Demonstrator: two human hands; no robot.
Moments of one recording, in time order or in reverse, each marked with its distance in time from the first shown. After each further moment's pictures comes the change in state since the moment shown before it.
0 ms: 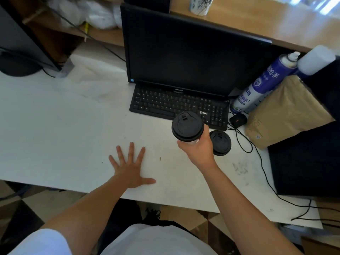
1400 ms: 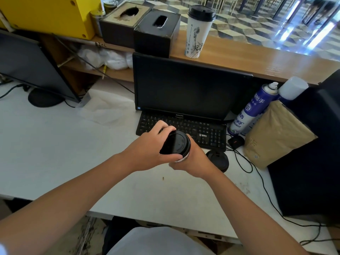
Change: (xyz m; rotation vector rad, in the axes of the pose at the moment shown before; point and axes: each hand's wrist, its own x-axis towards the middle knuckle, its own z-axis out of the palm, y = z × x) left_hand -0.119 0.056 -0.176 -0.213 0.720 0.709; right_hand -0.012 -0.070 -0.018 -0.178 -0.435 -0.266
